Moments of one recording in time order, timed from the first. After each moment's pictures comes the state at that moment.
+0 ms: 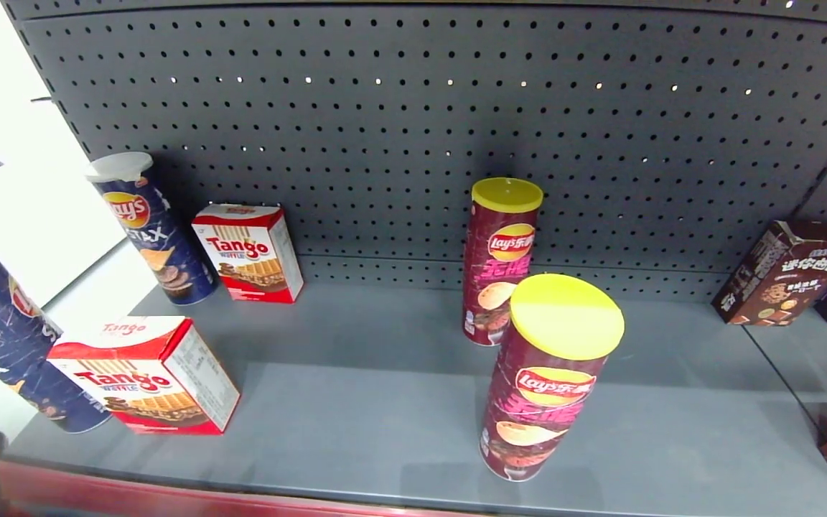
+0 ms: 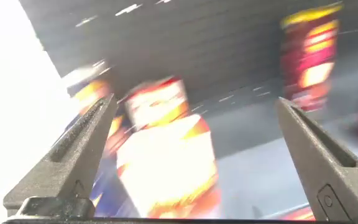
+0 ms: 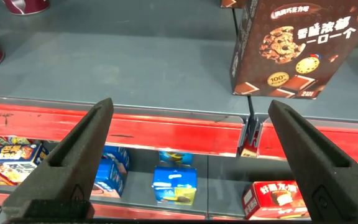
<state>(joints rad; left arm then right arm) -0.35 0.50 -0.13 -0.71 0.05 0.27 0.00 0.01 0.00 0.00 0.02 0.00</state>
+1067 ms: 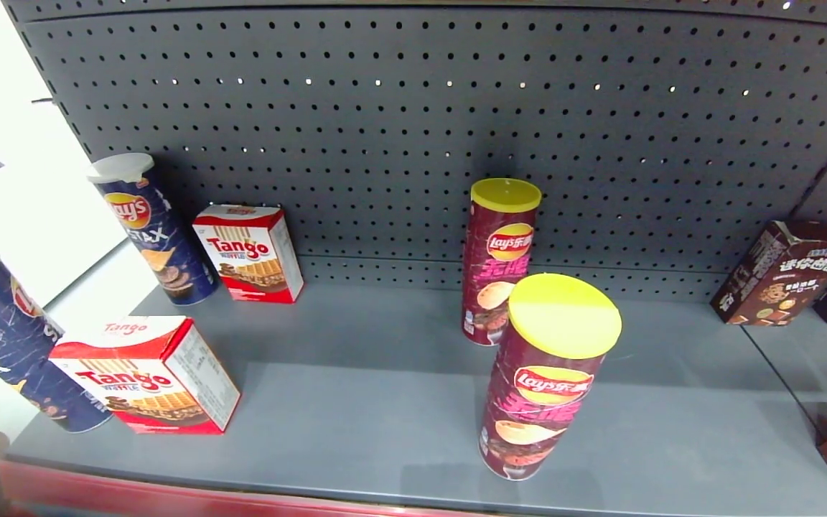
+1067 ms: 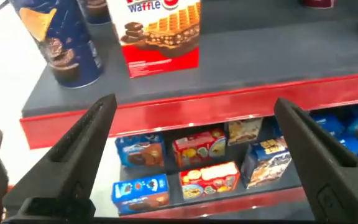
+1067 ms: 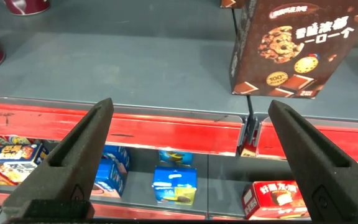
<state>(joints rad) 0.00 0.02 0.00 -0.06 -0.22 0.05 0.00 0.01 0.00 0.00 0.02 0.00</state>
